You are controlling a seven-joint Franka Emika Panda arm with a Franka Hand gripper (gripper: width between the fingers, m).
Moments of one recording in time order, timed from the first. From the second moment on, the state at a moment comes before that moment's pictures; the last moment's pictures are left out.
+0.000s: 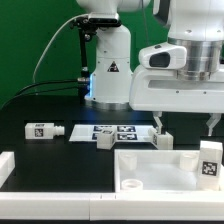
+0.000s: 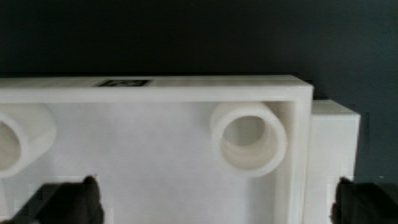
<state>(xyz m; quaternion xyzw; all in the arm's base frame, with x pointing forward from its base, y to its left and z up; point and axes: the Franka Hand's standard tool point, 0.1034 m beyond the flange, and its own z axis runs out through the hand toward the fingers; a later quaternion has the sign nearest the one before) 0.529 0.101 0.070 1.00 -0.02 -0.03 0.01</state>
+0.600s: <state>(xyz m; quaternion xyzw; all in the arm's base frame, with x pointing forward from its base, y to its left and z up) 0.489 0.089 0.072 0.94 -0.05 -0.33 0.01</state>
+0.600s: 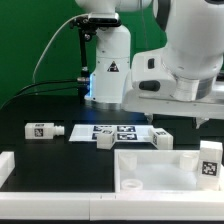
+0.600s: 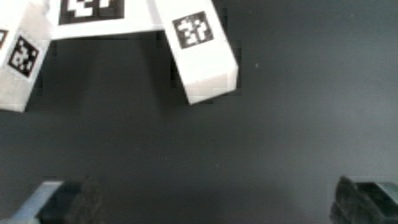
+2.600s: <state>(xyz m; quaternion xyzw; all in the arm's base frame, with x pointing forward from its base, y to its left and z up) 0.404 0.087 0.012 0.87 -0.08 -0.48 0.04</state>
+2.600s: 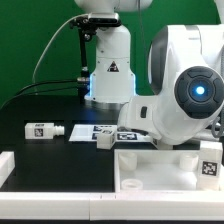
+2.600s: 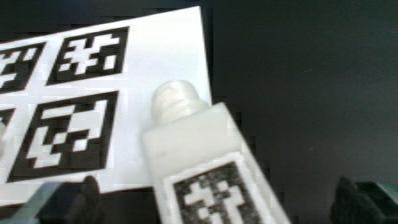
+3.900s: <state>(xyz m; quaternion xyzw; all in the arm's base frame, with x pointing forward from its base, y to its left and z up) 0.496 0.072 0.115 0.98 -0.04 -0.20 0.01</state>
